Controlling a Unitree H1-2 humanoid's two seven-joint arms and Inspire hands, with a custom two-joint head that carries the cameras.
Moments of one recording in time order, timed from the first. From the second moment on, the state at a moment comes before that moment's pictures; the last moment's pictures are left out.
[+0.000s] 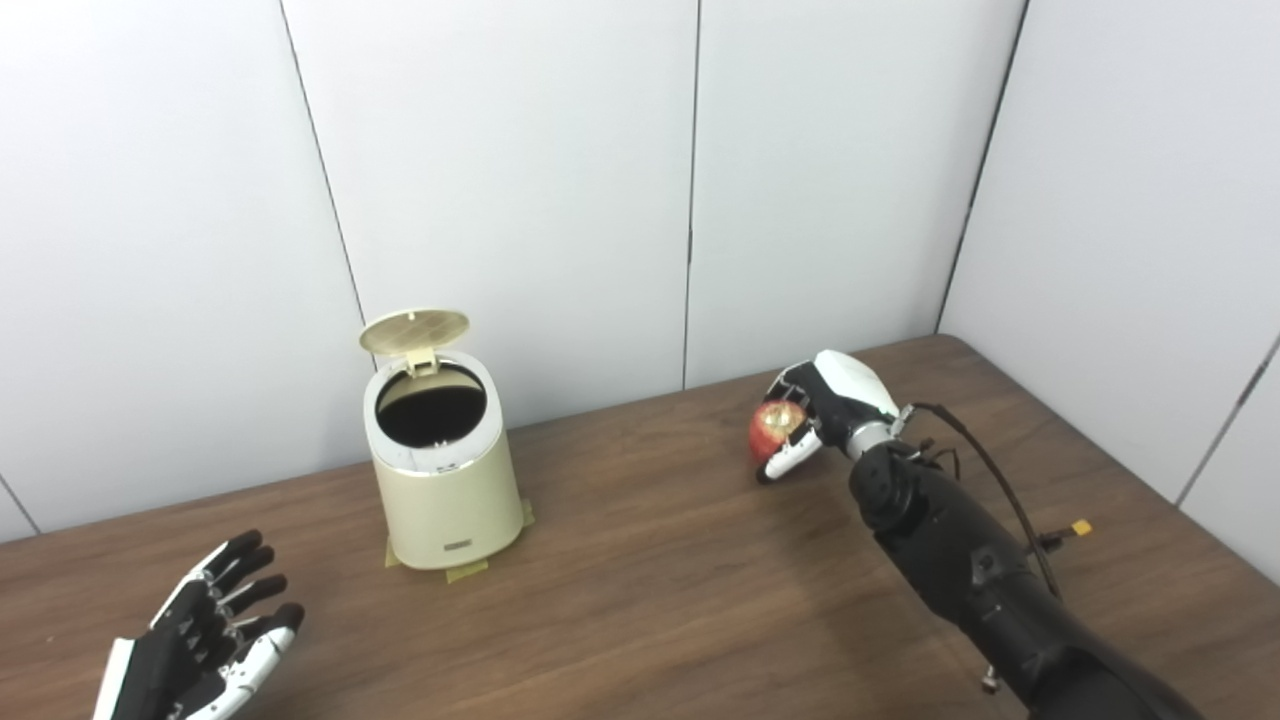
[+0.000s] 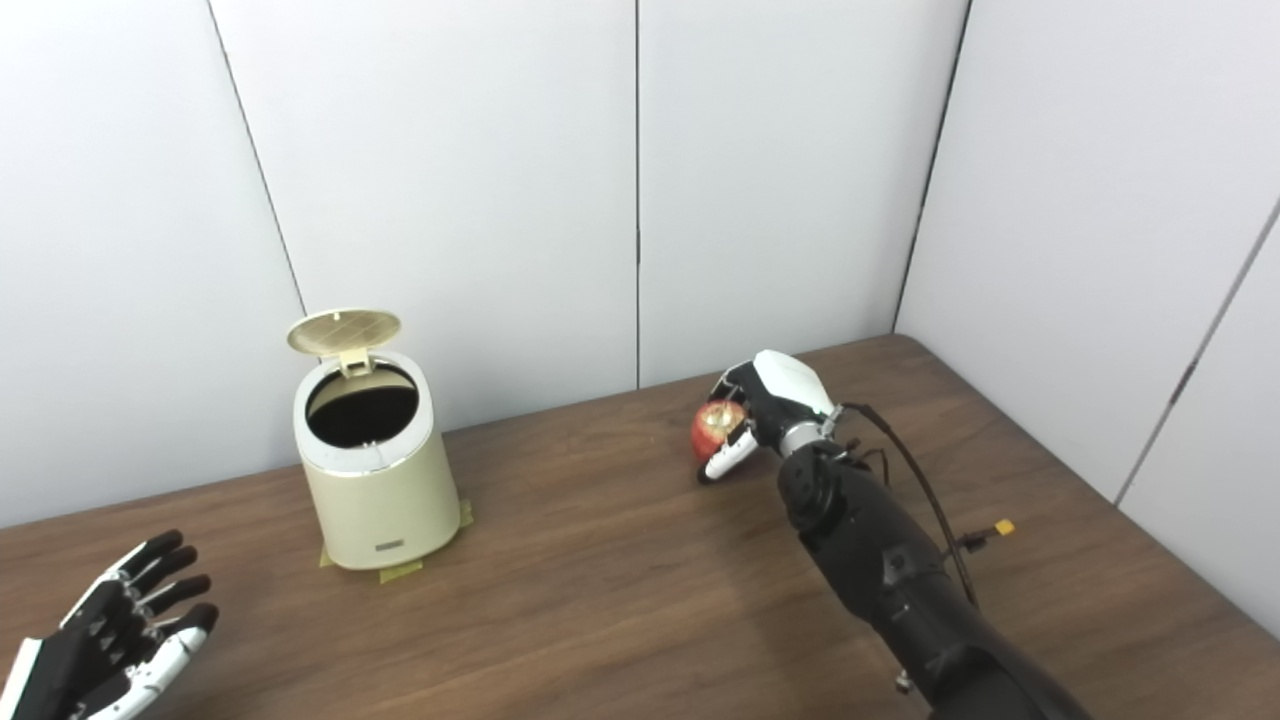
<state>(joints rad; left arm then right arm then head) -0.17 0.15 0.05 0.03 -0.04 -0.01 -0.13 -0.57 -0.49 0.14 0.56 -0.55 0.24 -0.09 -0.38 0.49</state>
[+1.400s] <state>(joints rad) -0.16 0.07 -0.03 0.08 0.09 -0.07 -0.05 -0.65 -0.14 0.16 0.03 -0.46 0.31 0.07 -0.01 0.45</state>
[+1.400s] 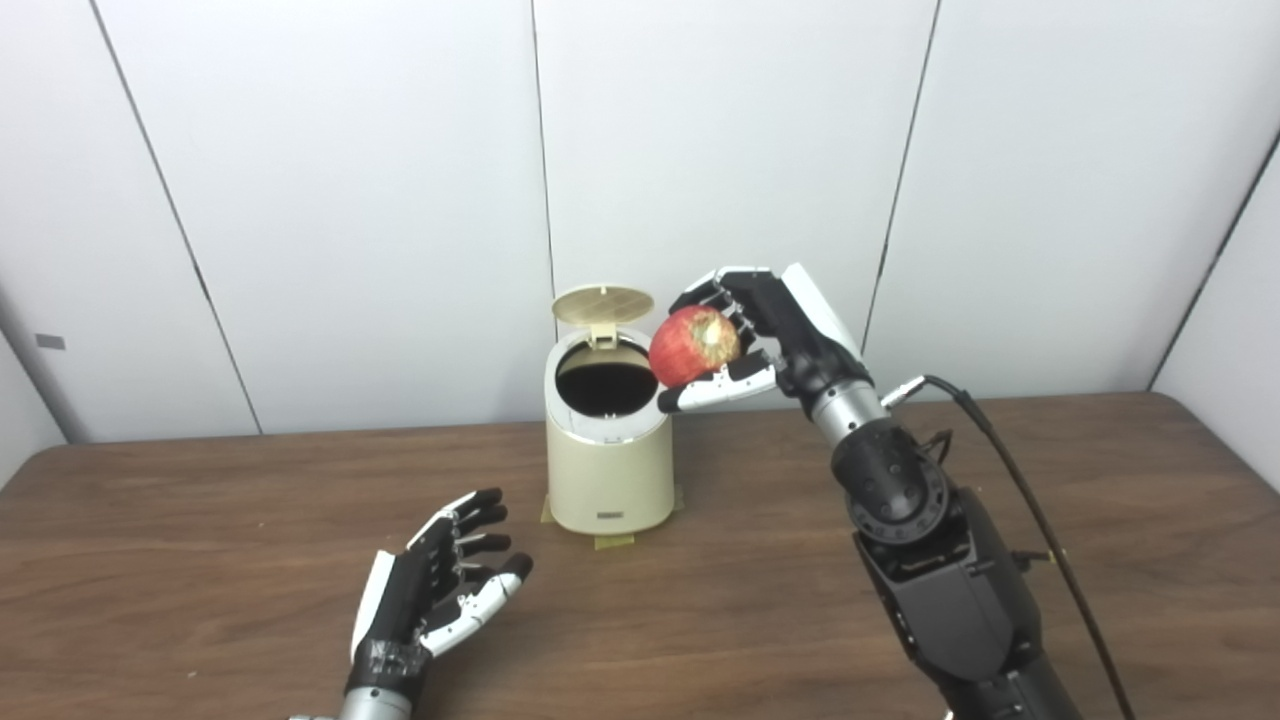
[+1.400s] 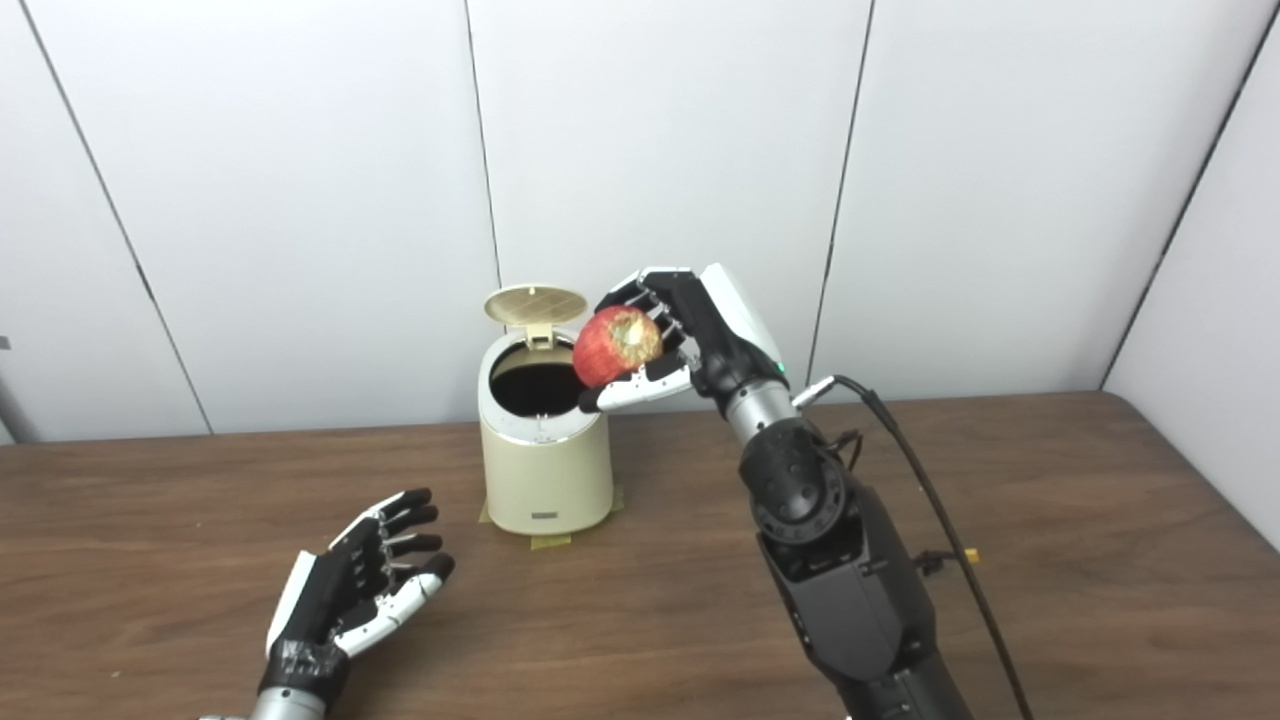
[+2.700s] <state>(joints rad) -0.16 0.02 -0.05 0.07 0.10 -0.08 -0.03 -0.78 -0.06 0.19 0.35 -0.44 0.22 -0.01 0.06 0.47</state>
